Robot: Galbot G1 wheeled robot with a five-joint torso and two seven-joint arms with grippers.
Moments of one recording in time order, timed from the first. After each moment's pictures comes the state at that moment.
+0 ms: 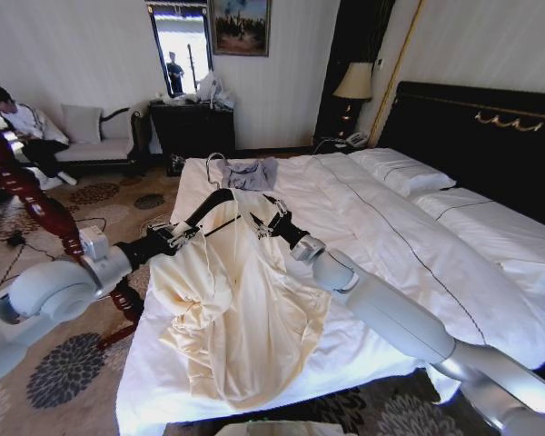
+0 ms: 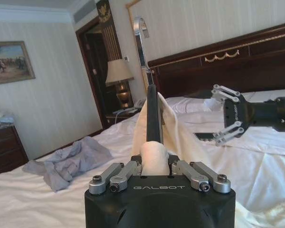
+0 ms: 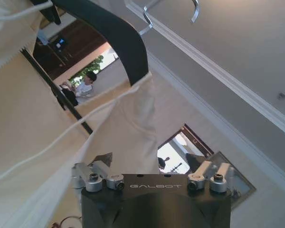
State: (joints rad) left arm 1.34 -0.23 -0.74 -2.21 -1.10 0.17 0.09; right arm -0.47 0.89 -0.27 1.86 -0.06 -0.12 0.06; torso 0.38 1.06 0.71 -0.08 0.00
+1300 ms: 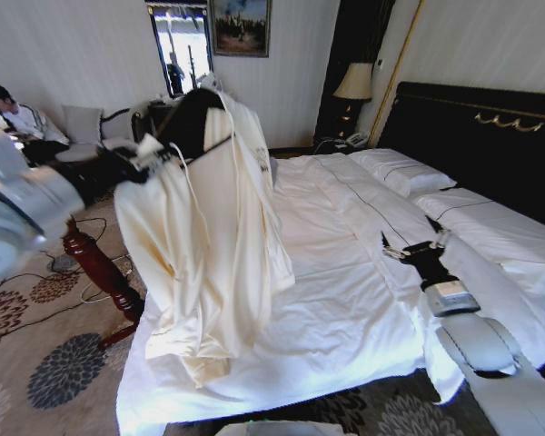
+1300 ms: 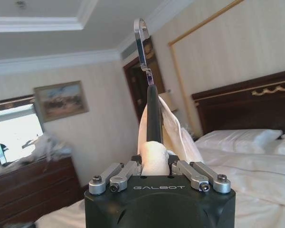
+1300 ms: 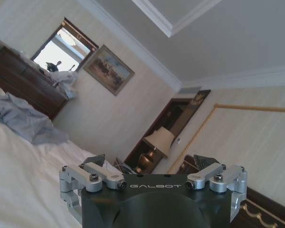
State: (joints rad) left arm 1.26 -0.05 -1.25 -2.29 -1.58 0.46 -0.23; right arm -1.55 0.91 0.91 2.15 0.08 -0.08 0.13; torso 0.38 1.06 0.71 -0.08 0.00
